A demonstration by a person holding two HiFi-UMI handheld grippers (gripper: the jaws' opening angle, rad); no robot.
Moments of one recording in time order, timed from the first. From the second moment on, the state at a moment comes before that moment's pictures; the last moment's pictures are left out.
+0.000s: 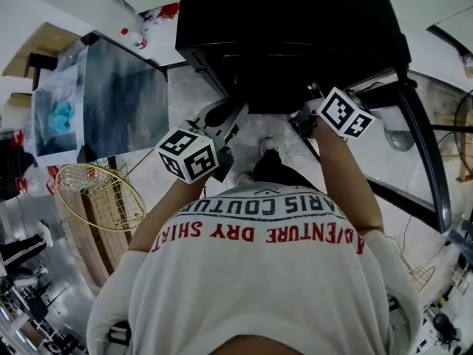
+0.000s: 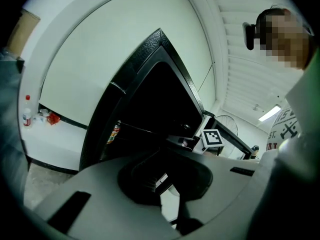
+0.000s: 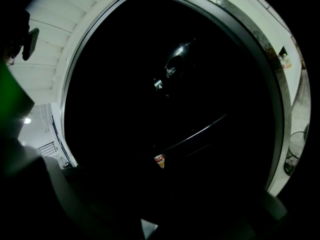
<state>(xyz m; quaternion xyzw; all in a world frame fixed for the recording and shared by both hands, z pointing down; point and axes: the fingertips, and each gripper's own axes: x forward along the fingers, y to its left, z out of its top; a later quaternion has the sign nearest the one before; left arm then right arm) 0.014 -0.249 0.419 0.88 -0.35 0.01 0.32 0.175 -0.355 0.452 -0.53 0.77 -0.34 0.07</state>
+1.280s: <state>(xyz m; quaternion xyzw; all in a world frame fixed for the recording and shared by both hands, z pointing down) 0.016 -0.177 0.352 0.91 -0.31 0.03 0.26 0.117 -0.185 0.334 -0.40 0.90 -0.15 -0.03</state>
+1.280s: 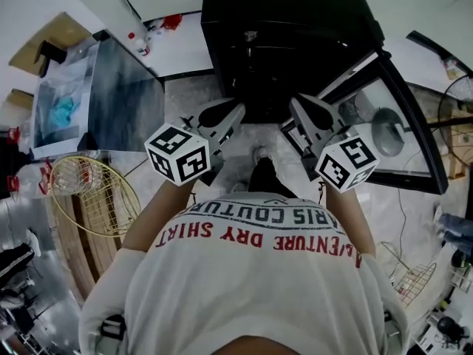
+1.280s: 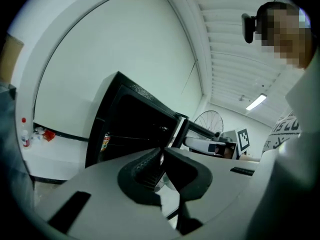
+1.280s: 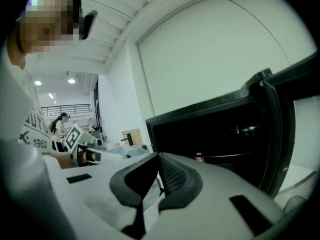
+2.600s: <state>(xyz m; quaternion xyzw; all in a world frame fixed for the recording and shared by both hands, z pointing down) 0.009 -0.132 0.332 0.93 -0.29 0.04 0.23 0.097 -0.125 0.328 -0.38 0.92 -0.13 -0.04</state>
